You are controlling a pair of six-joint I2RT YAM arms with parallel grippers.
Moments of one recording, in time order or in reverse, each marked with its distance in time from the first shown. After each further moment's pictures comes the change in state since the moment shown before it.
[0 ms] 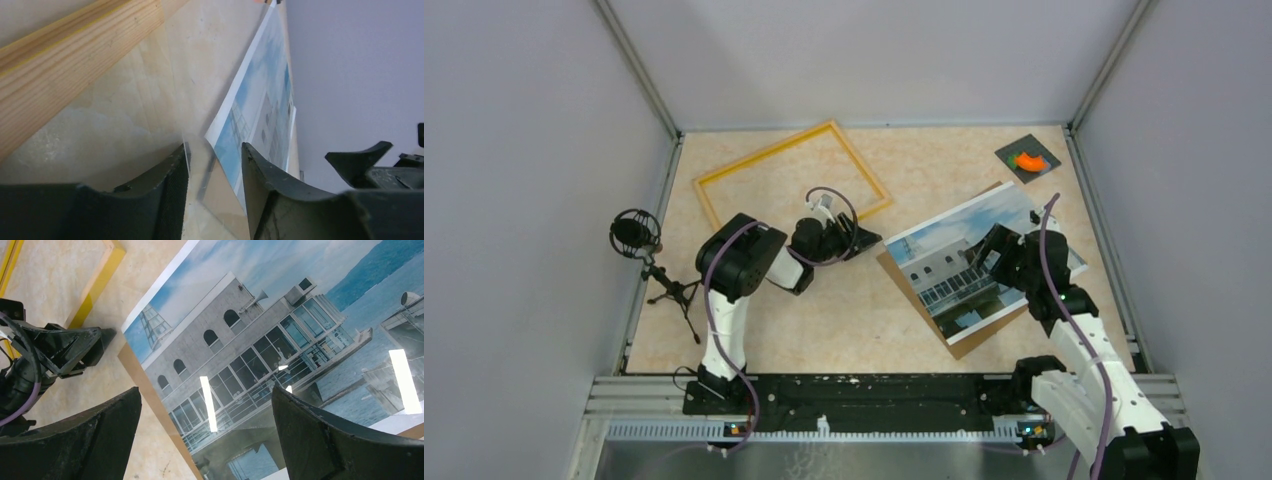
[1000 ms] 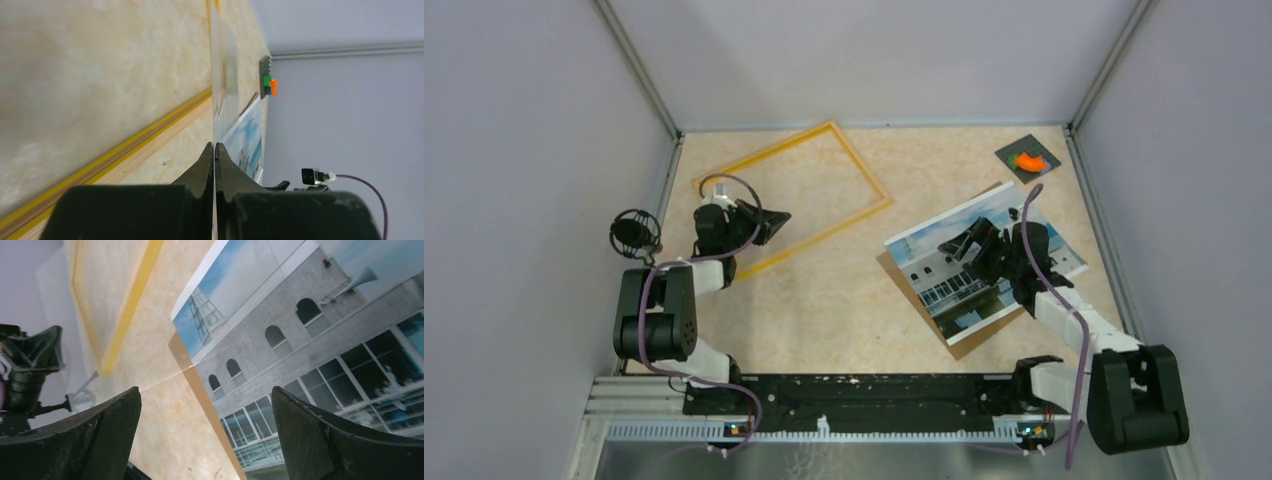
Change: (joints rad) left arm 0.514 -0.517 -0.175 -0.336 0.216 -0.061; right arm 0.000 0.268 -0.052 0.317 -0.249 0.172
